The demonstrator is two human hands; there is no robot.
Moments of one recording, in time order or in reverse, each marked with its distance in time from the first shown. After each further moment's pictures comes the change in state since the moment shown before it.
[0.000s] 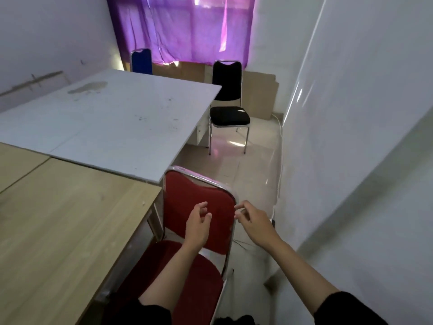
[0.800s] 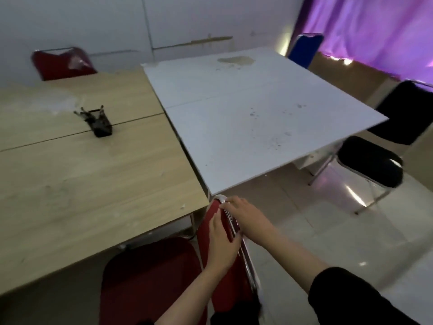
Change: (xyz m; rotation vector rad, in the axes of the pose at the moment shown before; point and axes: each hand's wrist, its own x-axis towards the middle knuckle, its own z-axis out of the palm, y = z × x) left_hand 0.170 0.019 0.039 0.045 0.700 -0.247; right_hand 0.318 -0.051 0.085 -0.624 -0.715 -1.118
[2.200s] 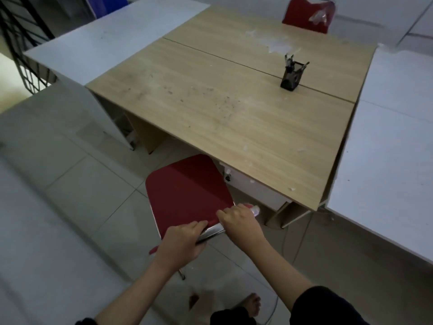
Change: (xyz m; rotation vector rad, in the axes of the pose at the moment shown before) left_hand -0.197 -0.081 -0.097 0.826 0.464 -0.322; right_hand 0.012 -0.166 0.075 -0.306 -0.165 -1.044
